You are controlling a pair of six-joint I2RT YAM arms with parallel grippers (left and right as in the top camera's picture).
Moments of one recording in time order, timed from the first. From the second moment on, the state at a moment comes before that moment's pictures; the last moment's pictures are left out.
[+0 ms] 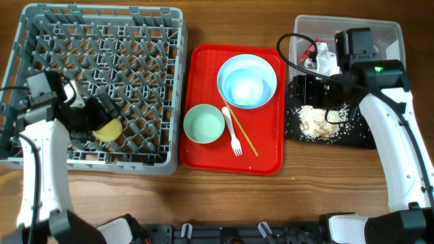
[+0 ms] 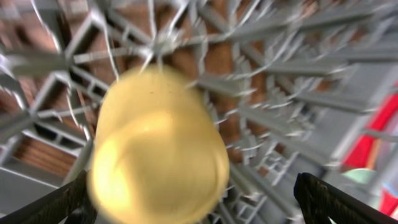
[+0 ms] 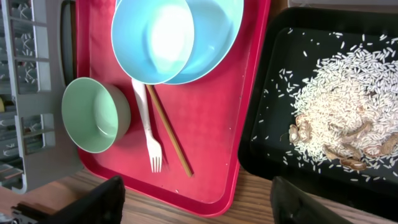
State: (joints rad) left arm 0.37 1.42 1.09 -0.94 0.24 -0.26; right arm 0.07 1.51 1.41 -1.17 -0.32 0.13
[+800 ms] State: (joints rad) left arm -0.58 1.67 1.18 -0.77 0.20 -0.26; right arm -0.01 1.50 1.41 -1.20 -0.08 0.27
